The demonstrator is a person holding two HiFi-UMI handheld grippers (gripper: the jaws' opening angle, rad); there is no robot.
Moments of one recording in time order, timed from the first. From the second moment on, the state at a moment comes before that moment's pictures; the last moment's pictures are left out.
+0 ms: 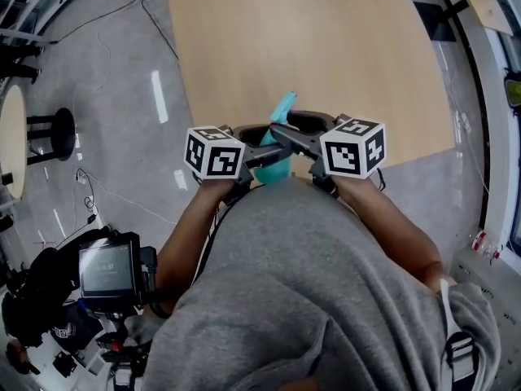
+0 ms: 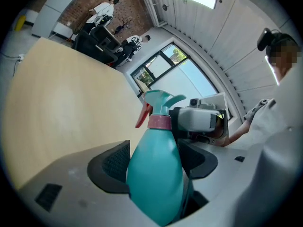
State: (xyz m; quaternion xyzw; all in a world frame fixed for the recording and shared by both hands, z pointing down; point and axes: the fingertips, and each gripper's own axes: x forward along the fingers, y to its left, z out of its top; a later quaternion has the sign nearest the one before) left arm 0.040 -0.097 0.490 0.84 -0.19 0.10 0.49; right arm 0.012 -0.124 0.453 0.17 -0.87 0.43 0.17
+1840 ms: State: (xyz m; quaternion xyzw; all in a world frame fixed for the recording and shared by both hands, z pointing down) left arm 0.028 -0.091 0.404 0.89 -0.18 0.01 0.42; right arm 0.005 -0.126 0.376 0.04 -0.92 0.38 0.04
